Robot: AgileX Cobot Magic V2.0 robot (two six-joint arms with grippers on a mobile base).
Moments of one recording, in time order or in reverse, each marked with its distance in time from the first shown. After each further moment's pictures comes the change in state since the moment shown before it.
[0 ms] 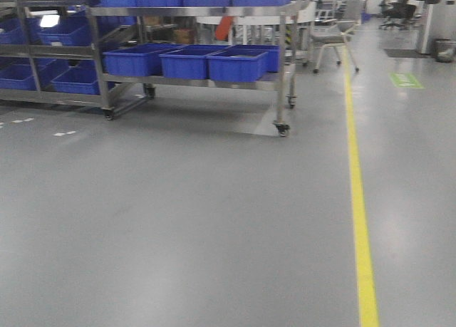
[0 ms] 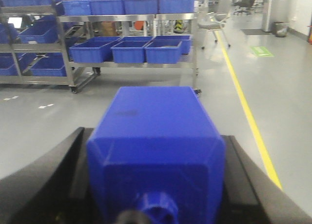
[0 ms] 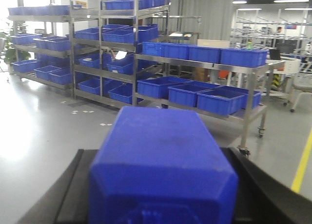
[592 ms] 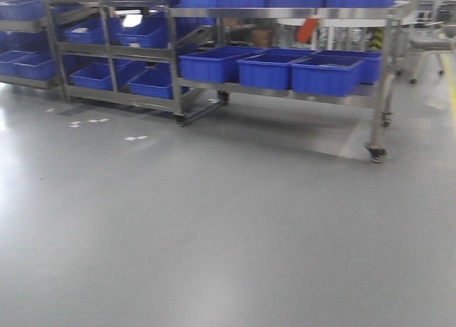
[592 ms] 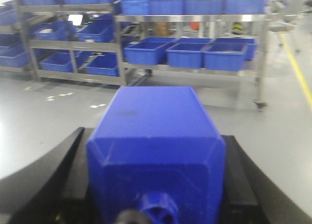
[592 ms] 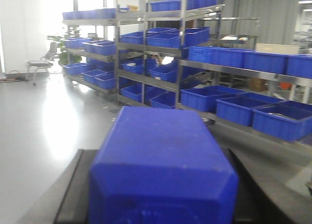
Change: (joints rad) left arm 0.000 0.000 0.000 0.000 0.000 0.000; right arm 0.000 0.000 0.000 0.000 0.000 0.000
